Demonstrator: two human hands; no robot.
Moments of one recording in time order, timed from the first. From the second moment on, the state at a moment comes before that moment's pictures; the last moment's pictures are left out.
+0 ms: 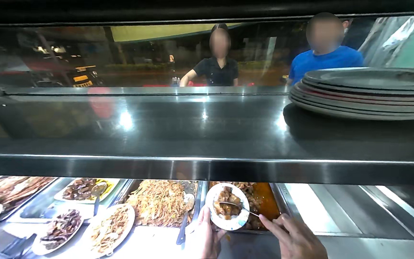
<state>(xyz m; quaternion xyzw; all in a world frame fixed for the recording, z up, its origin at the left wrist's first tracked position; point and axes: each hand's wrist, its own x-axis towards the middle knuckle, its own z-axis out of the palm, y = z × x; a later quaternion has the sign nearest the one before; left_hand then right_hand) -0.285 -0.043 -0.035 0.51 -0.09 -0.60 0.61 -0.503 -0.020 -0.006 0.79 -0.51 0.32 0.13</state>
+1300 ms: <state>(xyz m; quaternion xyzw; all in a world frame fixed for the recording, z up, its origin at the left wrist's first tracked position) -0.261 -0.041 -0.040 0.54 -0.10 -0.58 0.61 -0.583 -0.076 -0.003 0.66 -0.75 0.03 -0.04</state>
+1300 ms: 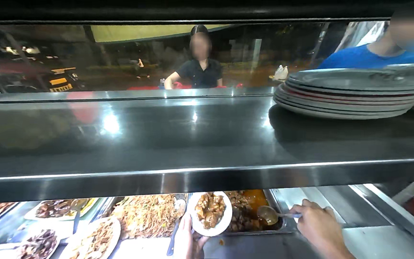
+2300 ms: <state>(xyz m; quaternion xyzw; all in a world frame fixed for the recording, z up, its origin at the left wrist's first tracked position) -0.270 -0.036 -0.040 0.48 -0.09 -0.64 0.59 -0.520 -0.055 0.010 0.70 -0.54 0.46 0.10</state>
